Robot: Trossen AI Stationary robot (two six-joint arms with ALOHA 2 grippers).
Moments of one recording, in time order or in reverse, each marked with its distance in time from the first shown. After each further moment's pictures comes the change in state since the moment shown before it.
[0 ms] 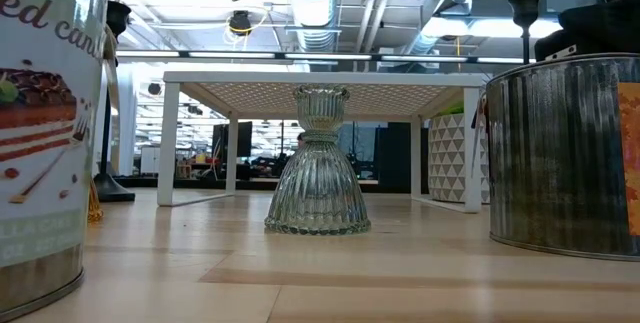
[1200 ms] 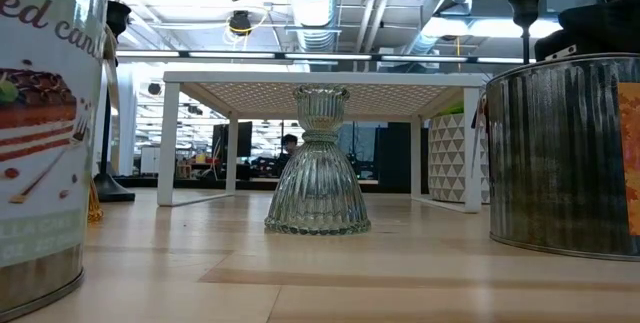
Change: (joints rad) left arm 0.000 0.000 0.000 0.032 -0.004 0.000; right arm 0.000 0.000 0.000 0.004 0.000 0.000
